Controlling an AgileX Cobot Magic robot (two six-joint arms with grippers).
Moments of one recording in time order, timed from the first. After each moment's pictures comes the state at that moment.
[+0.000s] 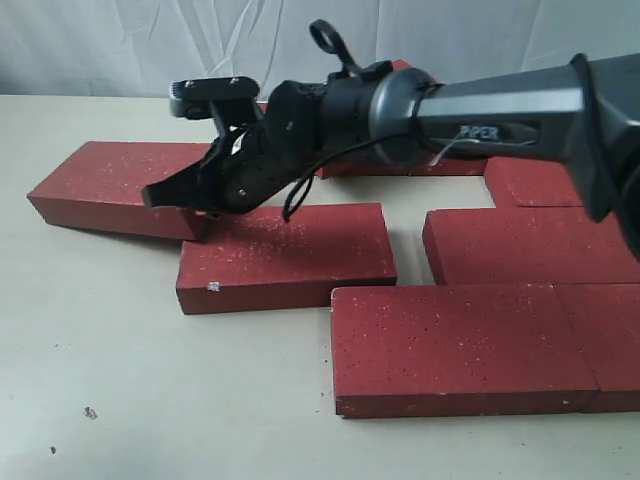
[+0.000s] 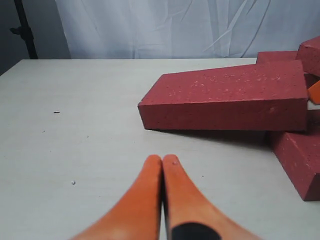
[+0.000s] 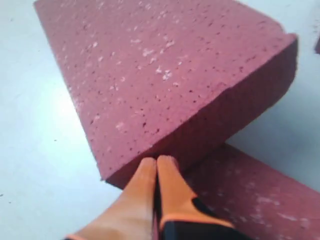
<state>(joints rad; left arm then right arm) 0.01 0.01 0.00 -0.01 0.32 -0.01 0.78 2.14 -1.56 0.41 0.36 -0.10</state>
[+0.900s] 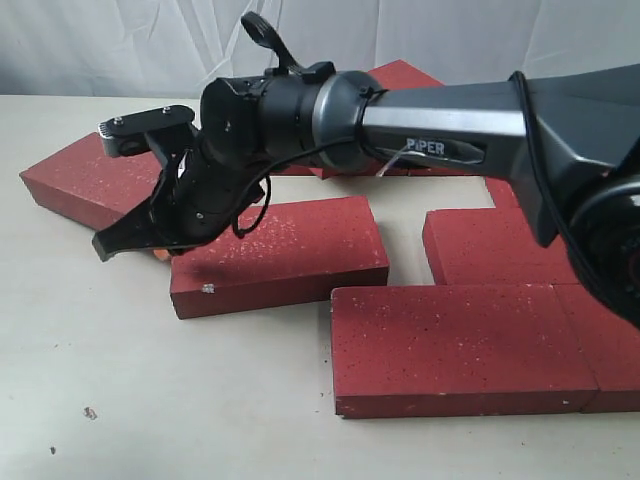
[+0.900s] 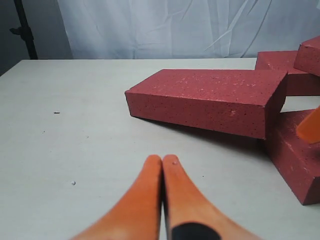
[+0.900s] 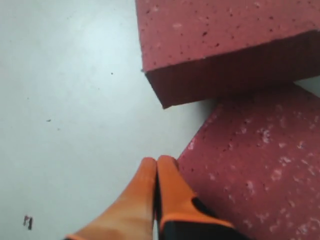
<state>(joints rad) 0.01 0.01 0.00 -0.01 0.32 -0.01 0.86 2.19 -1.71 0.34 0.65 -0.10</state>
